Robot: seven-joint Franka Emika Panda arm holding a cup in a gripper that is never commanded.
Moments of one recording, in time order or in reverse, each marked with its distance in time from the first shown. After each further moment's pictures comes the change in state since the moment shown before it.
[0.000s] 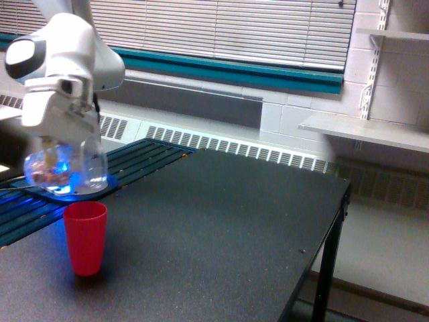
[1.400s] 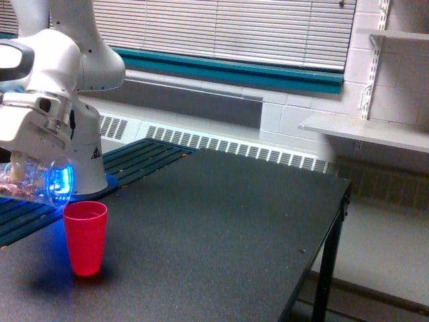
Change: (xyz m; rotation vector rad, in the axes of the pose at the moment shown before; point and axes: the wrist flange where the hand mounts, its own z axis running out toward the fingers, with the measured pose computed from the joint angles) arm -0.028 0.027 0.024 -0.111 -0.045 -0.115
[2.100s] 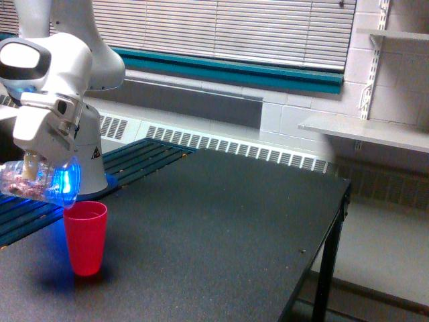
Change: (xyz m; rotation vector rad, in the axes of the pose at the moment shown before) arm 0.001 -0.019 -0.006 -0.047 0.014 -0.125
